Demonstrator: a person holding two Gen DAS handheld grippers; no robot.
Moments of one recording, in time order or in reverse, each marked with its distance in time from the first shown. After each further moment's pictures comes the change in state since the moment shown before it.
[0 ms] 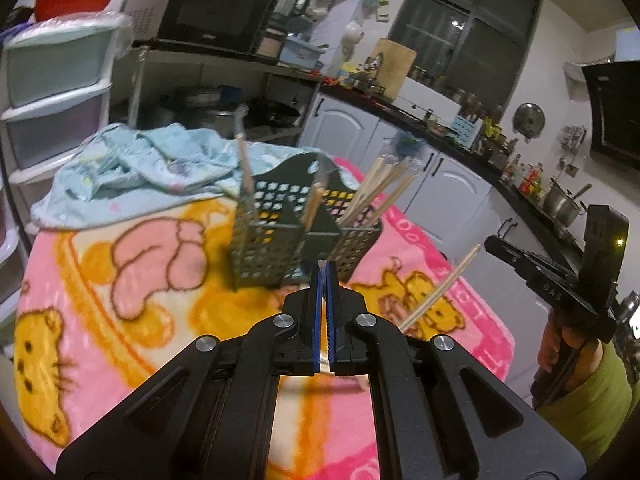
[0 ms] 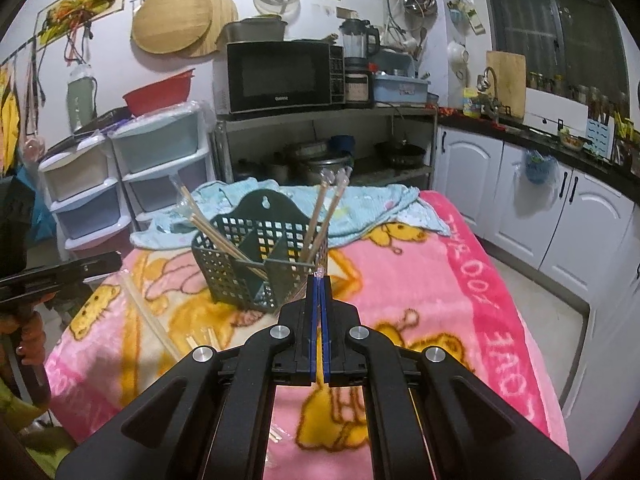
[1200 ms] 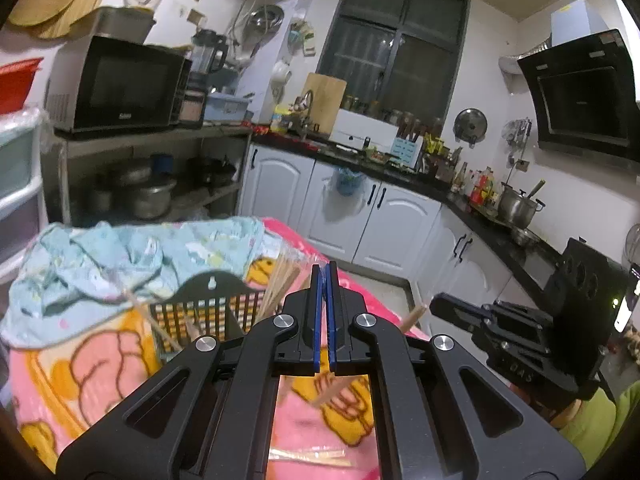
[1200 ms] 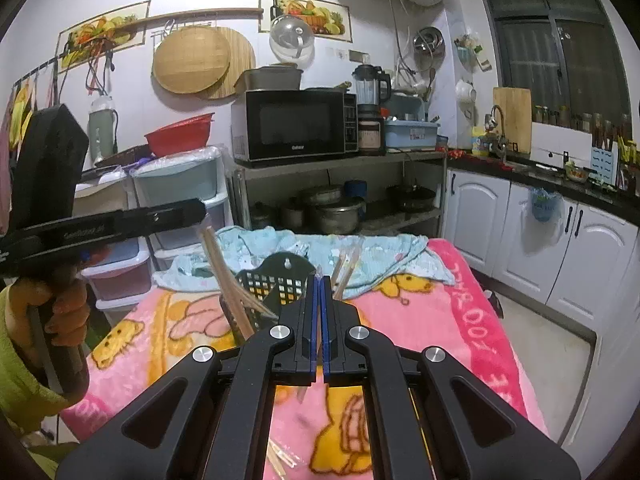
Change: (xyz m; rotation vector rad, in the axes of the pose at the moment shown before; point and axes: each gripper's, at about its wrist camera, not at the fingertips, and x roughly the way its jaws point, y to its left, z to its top) left arm 0.007 -0.077 0.082 0.174 -0.140 -0.154; right arm -0.042 0.010 0.037 -0.014 -0.150 0.040
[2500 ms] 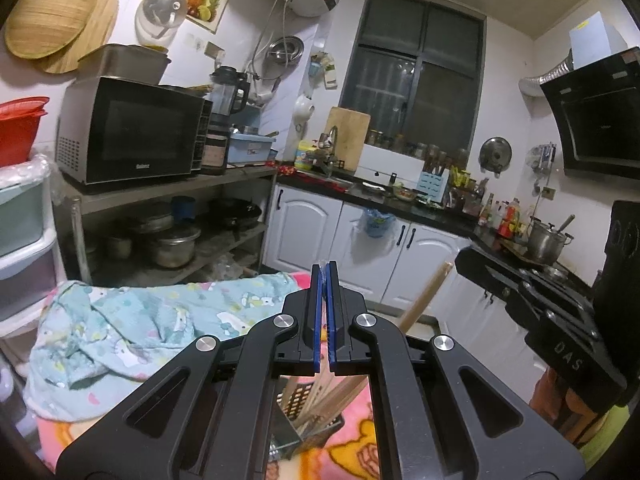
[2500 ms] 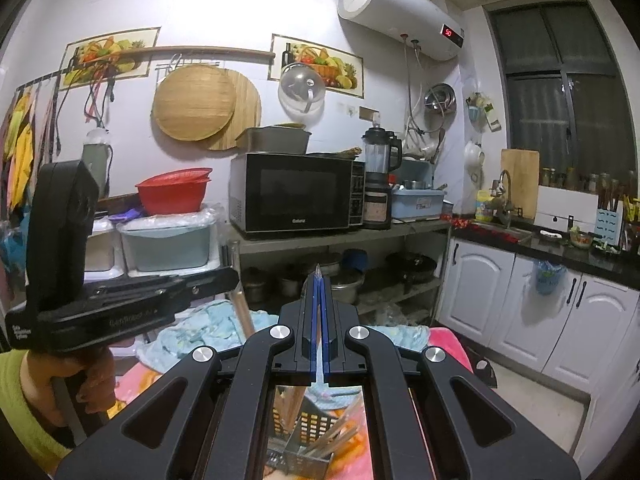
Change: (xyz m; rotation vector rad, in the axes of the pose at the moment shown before) left arm 0.027 0.037 0.082 0.009 -0.103 0.088; right arm 0.058 0.014 0.122 -0.072 -0.172 -0.023
